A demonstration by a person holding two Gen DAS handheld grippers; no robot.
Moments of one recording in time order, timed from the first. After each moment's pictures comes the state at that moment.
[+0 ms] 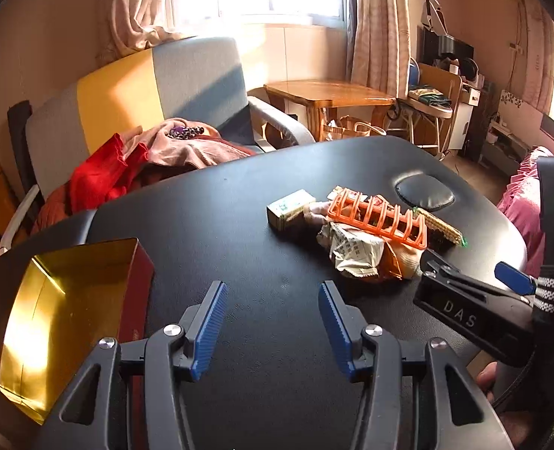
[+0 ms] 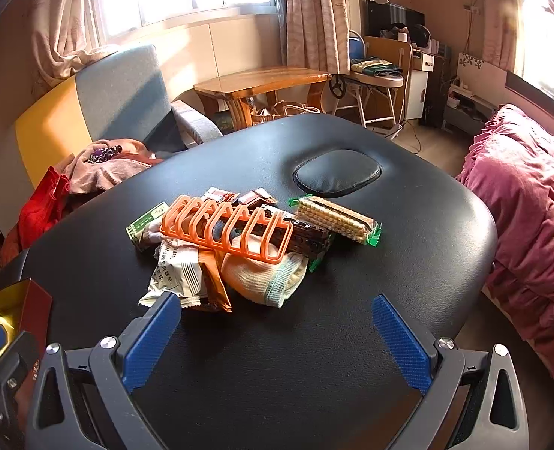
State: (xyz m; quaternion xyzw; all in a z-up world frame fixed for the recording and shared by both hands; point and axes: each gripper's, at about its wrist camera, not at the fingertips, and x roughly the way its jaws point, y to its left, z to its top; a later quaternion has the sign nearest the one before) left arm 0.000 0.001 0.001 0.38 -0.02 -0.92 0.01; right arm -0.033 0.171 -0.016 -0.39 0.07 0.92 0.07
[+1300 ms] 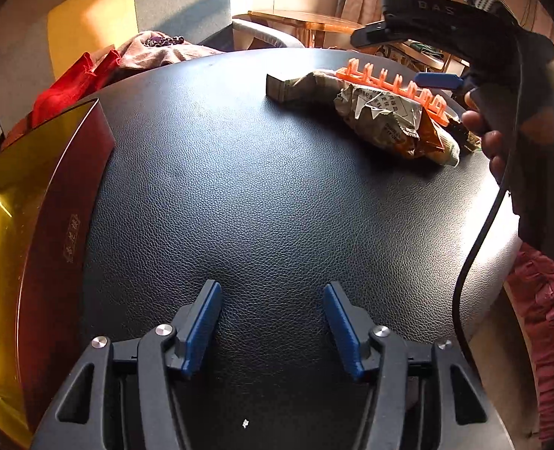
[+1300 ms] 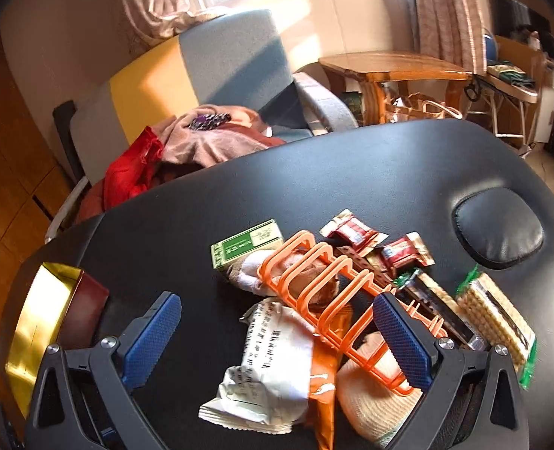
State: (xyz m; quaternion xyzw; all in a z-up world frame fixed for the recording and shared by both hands) left arm 0.028 -0.033 -0.108 0.49 0.01 -0.87 -0.05; right arm -0.161 0.127 -0.038 -0.42 0.06 0.88 -0.19
